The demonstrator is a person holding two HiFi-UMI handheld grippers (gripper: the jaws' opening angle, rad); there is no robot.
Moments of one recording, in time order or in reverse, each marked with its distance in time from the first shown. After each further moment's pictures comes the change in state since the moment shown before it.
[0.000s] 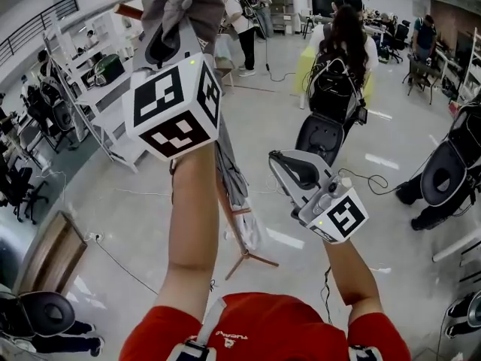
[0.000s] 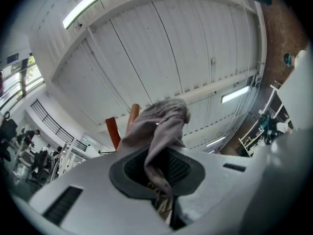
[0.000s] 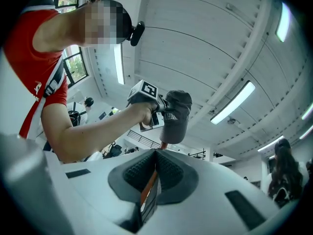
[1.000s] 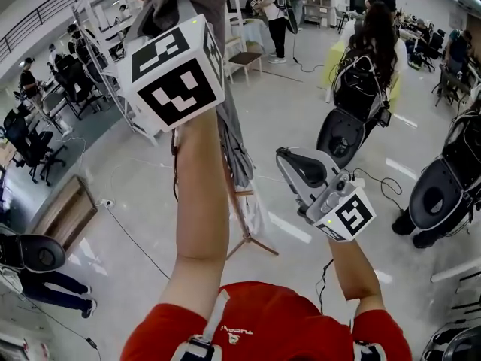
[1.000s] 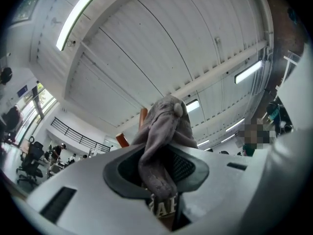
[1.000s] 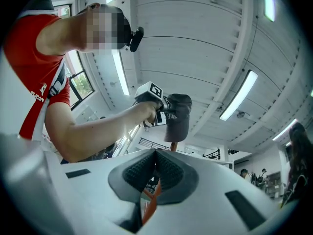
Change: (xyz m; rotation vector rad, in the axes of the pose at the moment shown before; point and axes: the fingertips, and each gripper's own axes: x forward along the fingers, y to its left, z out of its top) left arm -0.005 0.016 0.019 0.123 0.114 0.233; right arm -0.021 0.002 0.008 0.110 -0.067 0.135
